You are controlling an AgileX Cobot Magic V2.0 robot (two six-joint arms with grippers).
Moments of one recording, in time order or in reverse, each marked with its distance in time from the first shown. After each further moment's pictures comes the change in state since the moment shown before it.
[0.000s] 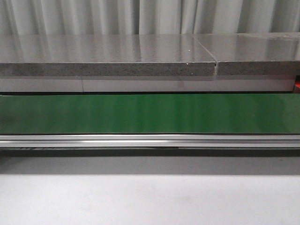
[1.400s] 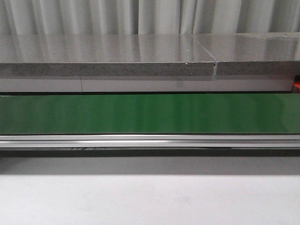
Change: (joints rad) left arm 0.199 0.323 -0.058 0.000 -0.214 -0.107; right arm 0.000 0.000 0.000 0.000 0.000 0.000
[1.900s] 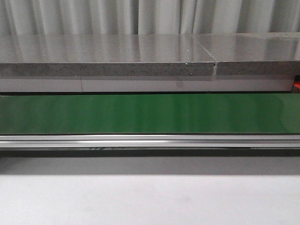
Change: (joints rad) left arm -0.002 -0.008 0.000 0.004 -0.007 0.000; right arm 0.000 0.000 0.000 0.000 0.000 0.000
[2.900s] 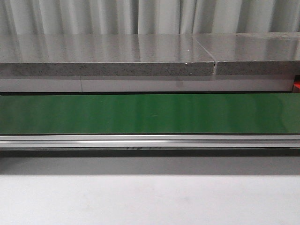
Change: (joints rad) left arm 0.000 -0.044 0.002 0.035 0.001 0.005; right arm 0.000 0.000 0.000 0.000 0.000 0.000
